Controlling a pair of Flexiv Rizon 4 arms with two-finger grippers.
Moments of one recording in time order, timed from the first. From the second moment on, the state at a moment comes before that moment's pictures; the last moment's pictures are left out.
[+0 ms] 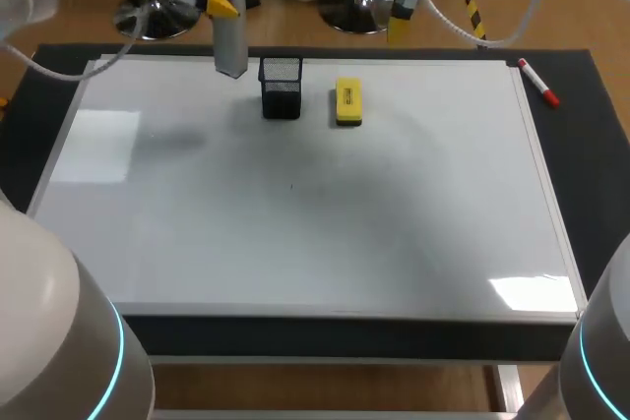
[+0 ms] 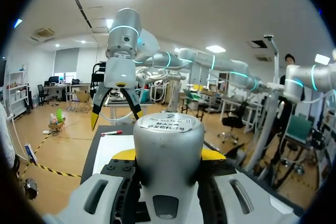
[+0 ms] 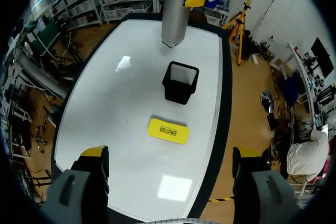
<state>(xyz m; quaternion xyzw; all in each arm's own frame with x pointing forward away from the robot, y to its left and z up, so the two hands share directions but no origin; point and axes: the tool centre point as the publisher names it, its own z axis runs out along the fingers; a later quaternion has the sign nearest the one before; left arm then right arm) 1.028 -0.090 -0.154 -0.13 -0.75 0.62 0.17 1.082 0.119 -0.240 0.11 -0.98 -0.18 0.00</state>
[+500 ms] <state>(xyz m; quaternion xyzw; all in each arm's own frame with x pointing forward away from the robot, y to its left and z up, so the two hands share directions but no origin) 1.032 -0.129 -0.152 -0.09 -0.73 0.67 0.11 1.082 0.119 -0.240 0.11 -0.98 -0.18 0.00</state>
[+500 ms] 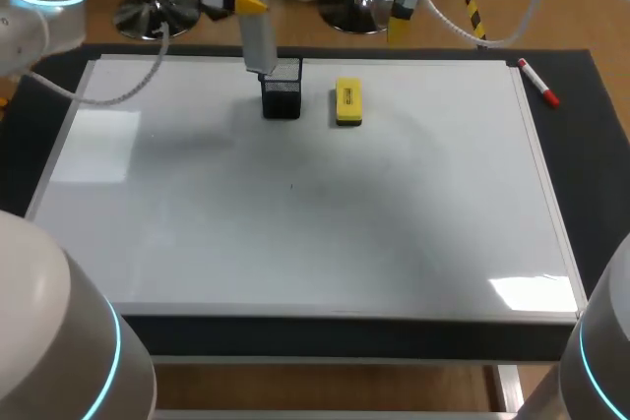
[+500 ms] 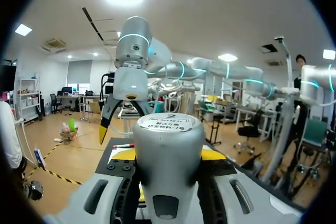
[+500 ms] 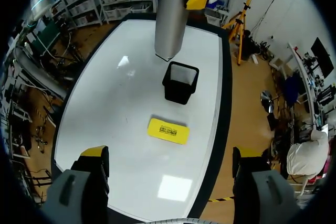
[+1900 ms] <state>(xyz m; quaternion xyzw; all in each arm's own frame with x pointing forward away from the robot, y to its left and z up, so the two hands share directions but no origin) 1.045 -0.155 -0.173 0.04 -0.74 0.67 -0.07 1.082 0.119 -0.240 0.11 -0.98 -0.18 0.00</state>
